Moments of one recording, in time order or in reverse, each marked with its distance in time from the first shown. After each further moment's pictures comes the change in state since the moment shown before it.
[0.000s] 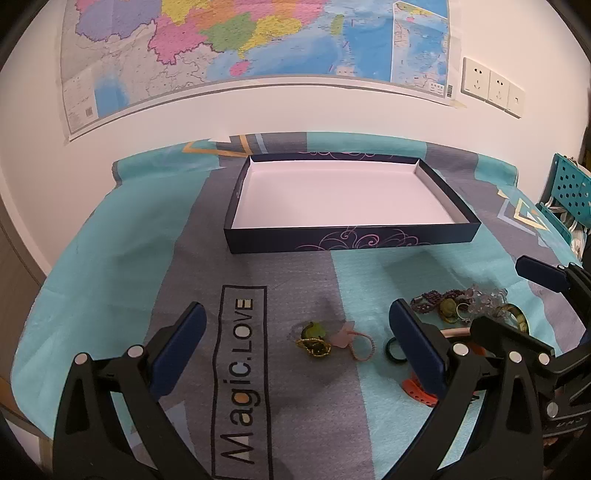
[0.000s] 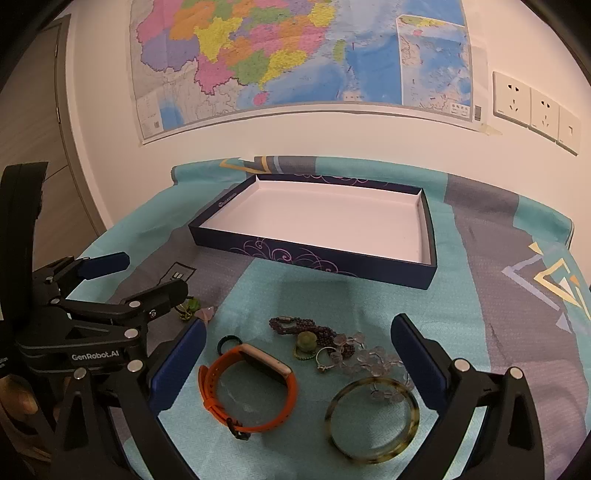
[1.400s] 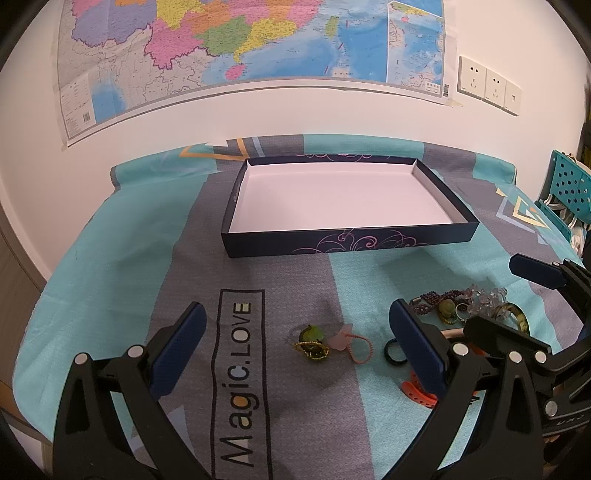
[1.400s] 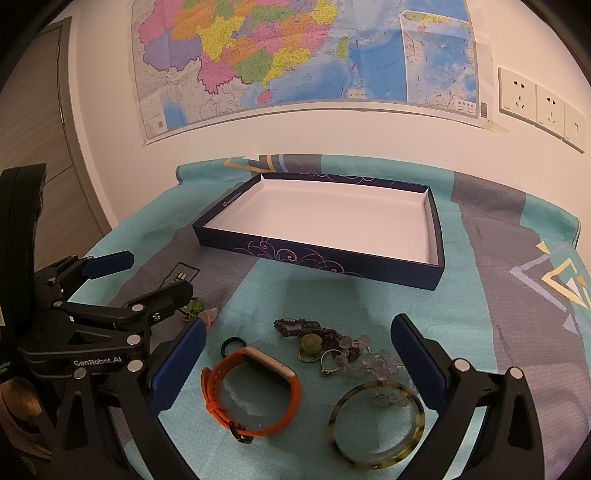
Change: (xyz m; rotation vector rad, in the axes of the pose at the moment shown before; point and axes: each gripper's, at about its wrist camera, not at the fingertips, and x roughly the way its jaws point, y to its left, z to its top) left arm 0.000 -0.002 0.002 0.016 -0.008 0.001; right arm 0.005 0.000 0.000 0.004 0.010 0.032
